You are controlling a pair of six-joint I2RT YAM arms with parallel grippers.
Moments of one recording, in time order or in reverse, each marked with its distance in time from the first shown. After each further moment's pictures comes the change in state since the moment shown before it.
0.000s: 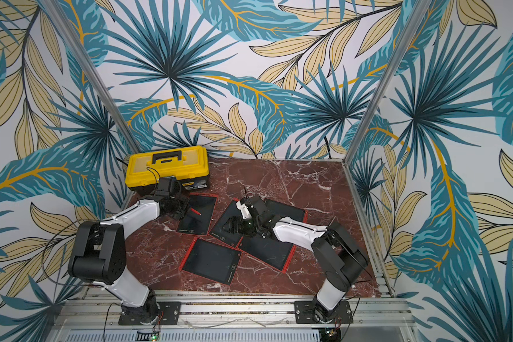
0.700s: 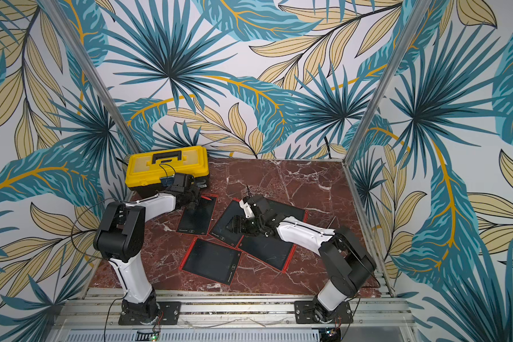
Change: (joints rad) left arm -0.071 0.245 0.137 0.259 -0.121 -0.232; right arm -0.014 -0.054 0.008 -0.101 0.037 -0.060
